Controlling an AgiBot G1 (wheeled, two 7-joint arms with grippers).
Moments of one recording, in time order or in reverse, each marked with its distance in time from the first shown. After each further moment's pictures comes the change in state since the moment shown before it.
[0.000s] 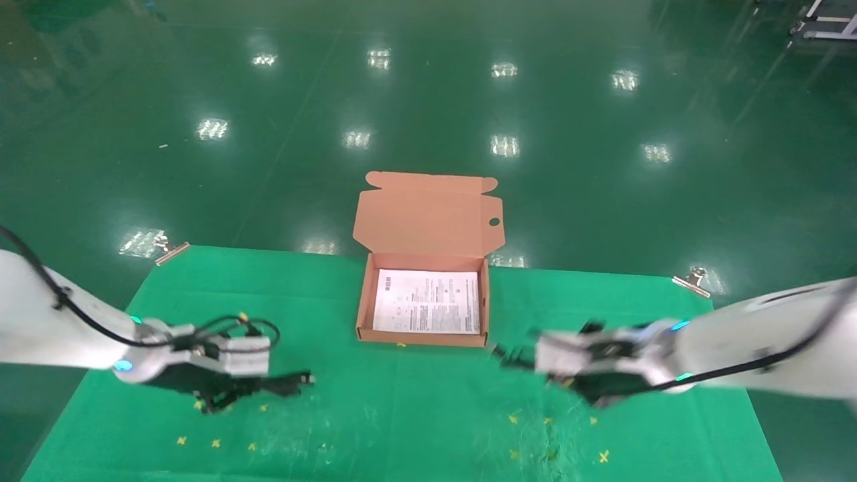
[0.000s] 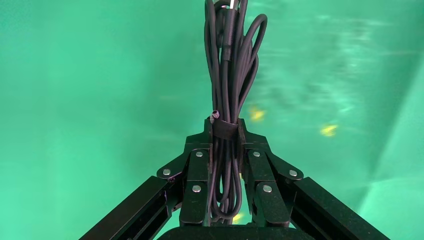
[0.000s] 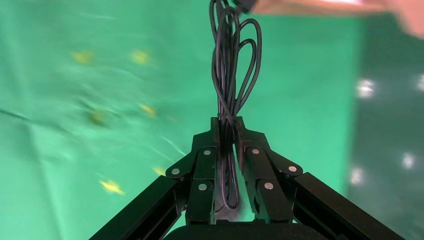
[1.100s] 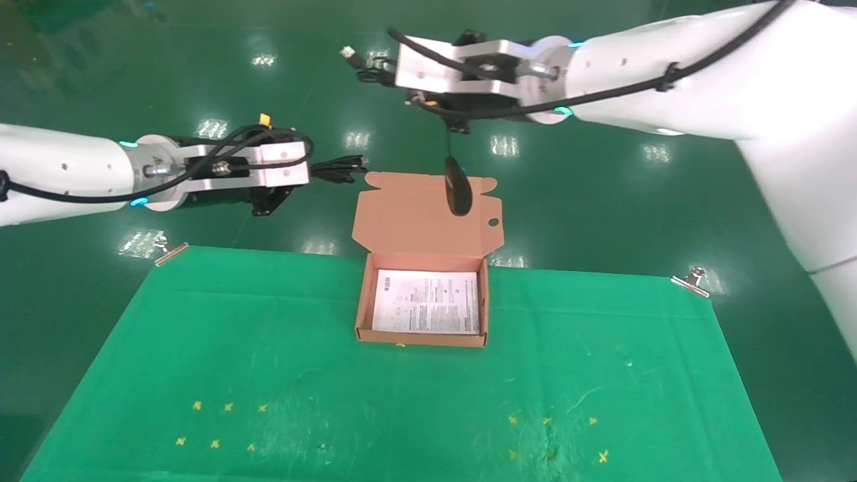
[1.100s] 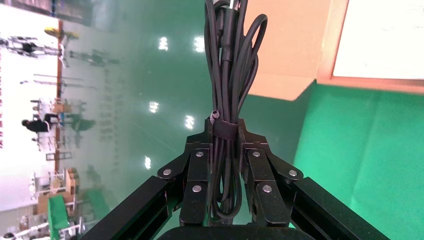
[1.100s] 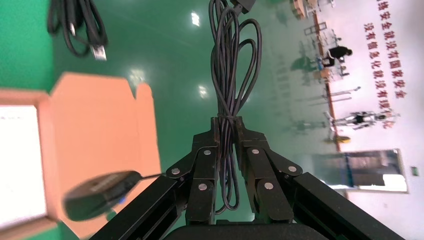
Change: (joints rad) left arm -0.104 -0.080 -0.065 -0.517 0.141 -0.244 -0.284; right arm 0.366 -0.337 0.113 -0.315 0.081 0.345 -0.197
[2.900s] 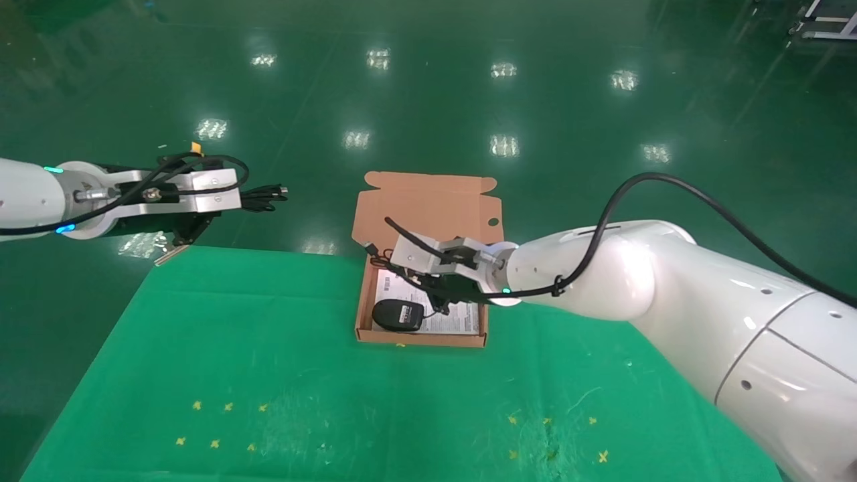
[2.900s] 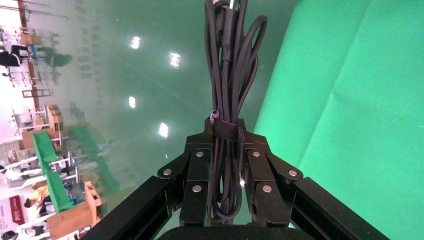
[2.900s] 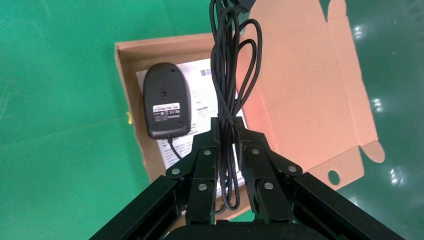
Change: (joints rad) left arm 0.015 -0.116 0.037 -0.158 0.254 0.144 -0.307; right arm -0.120 -0.044 -0.628 -0.153 0.348 0.202 0.372
